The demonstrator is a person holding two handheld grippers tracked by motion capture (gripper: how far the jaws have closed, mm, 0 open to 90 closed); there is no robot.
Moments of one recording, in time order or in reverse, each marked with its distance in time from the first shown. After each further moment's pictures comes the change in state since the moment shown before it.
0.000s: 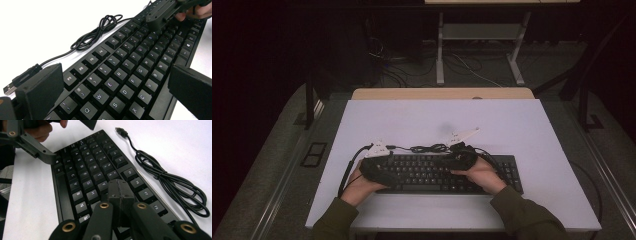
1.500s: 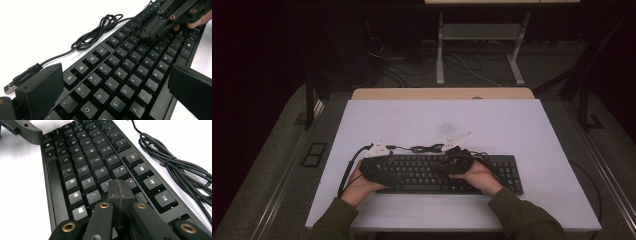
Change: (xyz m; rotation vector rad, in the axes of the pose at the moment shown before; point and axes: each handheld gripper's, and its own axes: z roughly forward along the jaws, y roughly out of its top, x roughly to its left) left arm 0.000 0.000 0.000 0.002 0.003 -0.004; right arm 0.001 -0.008 0.016 0.085 -0.020 -0.019
